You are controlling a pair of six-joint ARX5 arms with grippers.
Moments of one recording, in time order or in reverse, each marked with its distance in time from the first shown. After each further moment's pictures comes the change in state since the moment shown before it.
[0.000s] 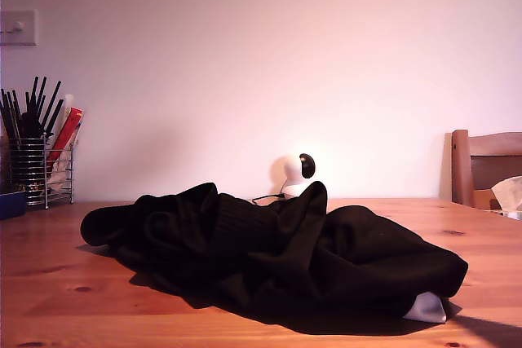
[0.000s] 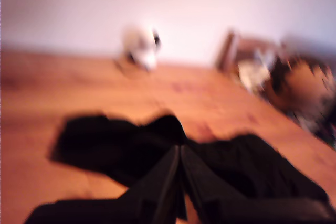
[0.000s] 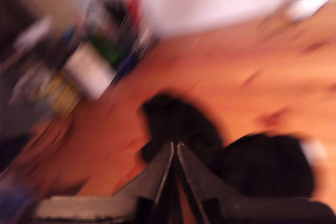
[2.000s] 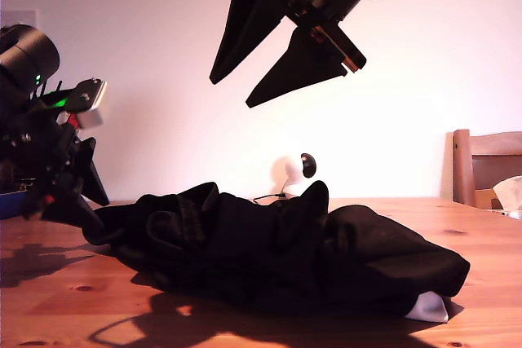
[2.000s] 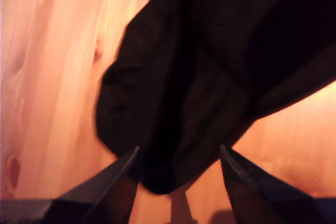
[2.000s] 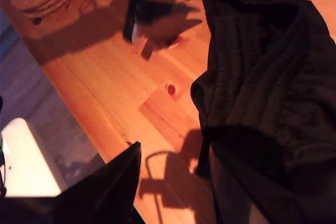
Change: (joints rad) left arm -0.128 1.362 0.818 -0.152 -0.305 1.474; right arm 0.390 0.820 0.532 -0.185 0.083 -0.208
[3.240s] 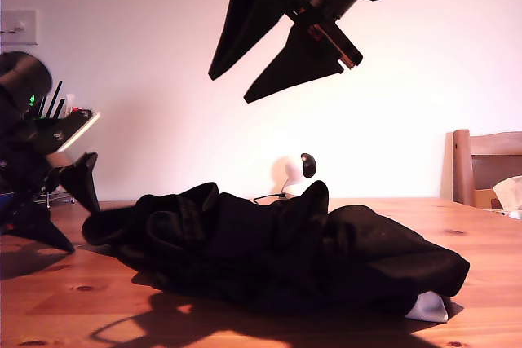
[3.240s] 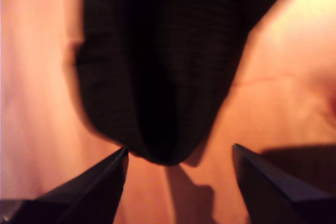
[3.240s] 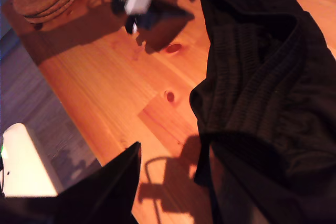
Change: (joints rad) left arm 0.077 0.135 0.032 0.061 0.008 0.480; right arm -0.012 0.000 0.000 0.022 0.000 -0.003
